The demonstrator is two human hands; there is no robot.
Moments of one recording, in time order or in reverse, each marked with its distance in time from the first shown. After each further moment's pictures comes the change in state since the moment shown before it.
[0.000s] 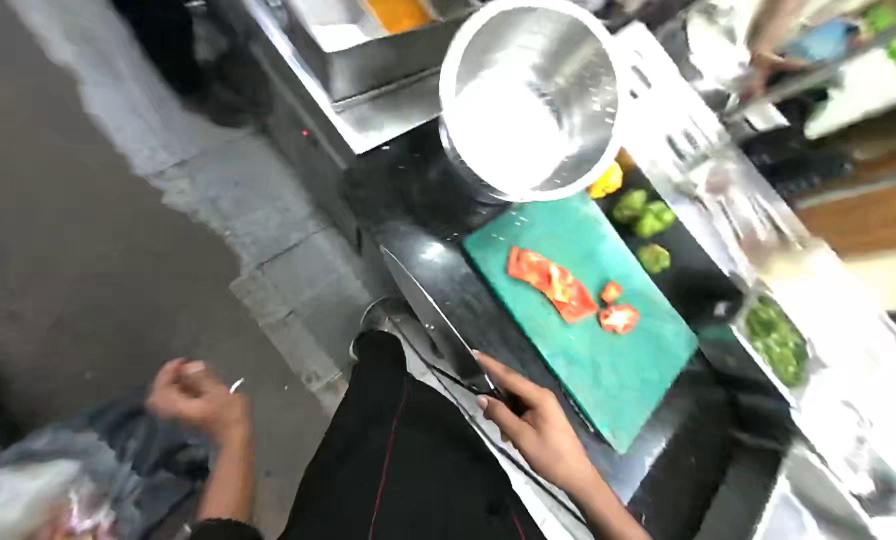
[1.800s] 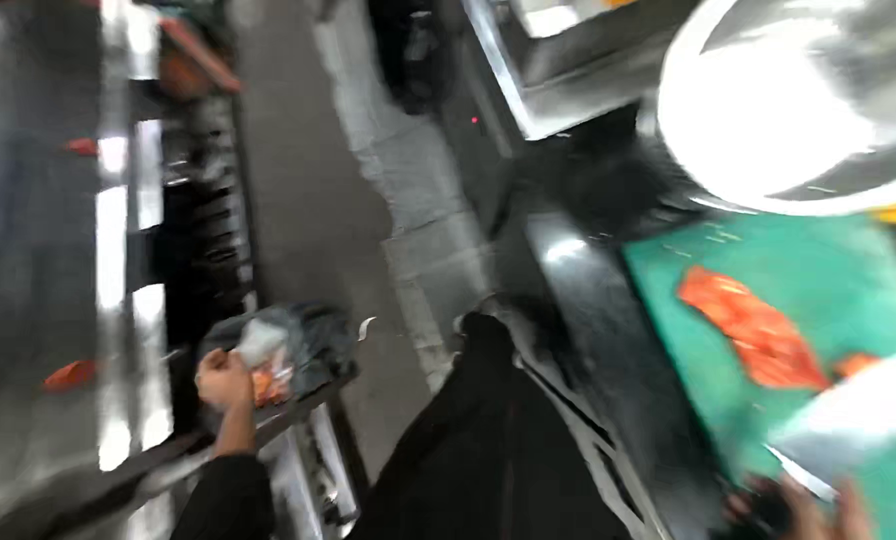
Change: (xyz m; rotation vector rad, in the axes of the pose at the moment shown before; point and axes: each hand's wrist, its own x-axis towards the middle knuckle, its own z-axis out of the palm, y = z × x) left_hand 0.052 -0.069 -0.191 0.494 0.153 -0.511; right_hand -0.049 0.116 -0.067 0.453 0.609 0.277
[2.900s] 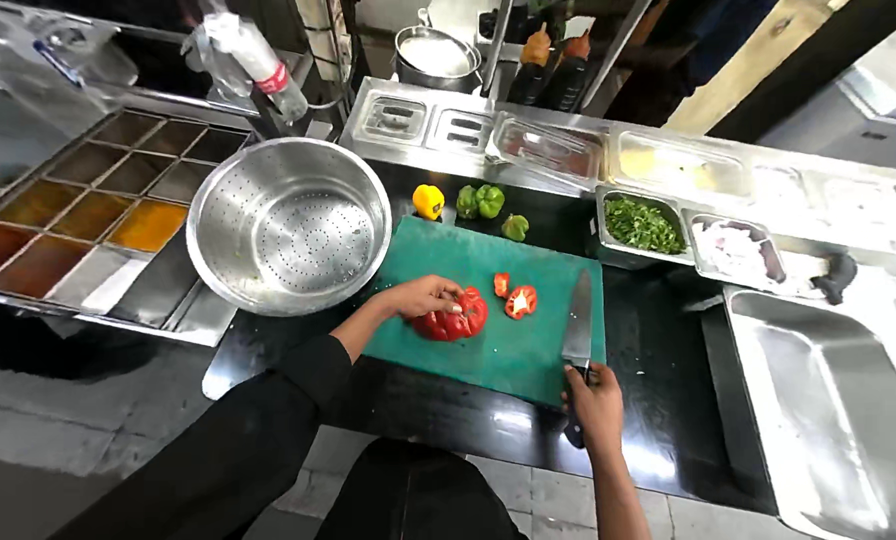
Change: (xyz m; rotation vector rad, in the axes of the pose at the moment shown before) left_hand -0.469 0.507 0.226 0.444 -2.227 1.692; right_hand 0.021 0.006 0.003 -0.015 0.750 0.279
